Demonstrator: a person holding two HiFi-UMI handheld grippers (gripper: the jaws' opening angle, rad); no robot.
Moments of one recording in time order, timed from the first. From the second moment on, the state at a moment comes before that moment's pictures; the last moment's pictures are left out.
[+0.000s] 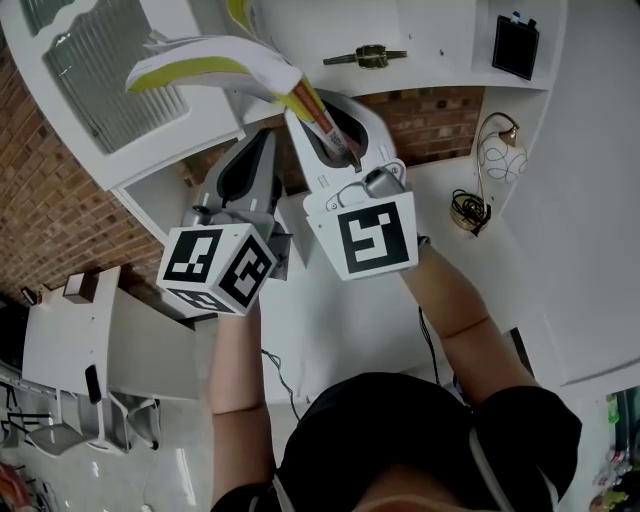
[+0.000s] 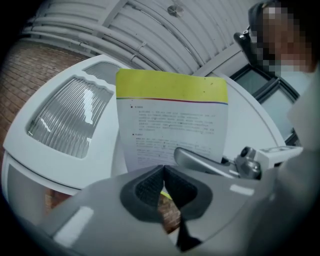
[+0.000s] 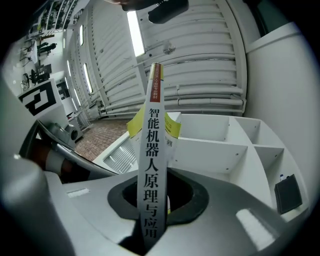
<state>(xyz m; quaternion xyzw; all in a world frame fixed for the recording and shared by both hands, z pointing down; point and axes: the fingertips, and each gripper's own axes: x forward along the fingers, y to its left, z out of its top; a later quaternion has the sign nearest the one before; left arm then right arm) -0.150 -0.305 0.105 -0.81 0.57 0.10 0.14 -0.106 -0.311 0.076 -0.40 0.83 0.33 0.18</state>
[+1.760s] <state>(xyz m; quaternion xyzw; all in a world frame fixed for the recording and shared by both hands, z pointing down) -0.183 -0.230 0.303 -0.77 0.64 0.10 0.01 -0.109 -0.253 0.308 -0.33 0.93 0.16 0.04</state>
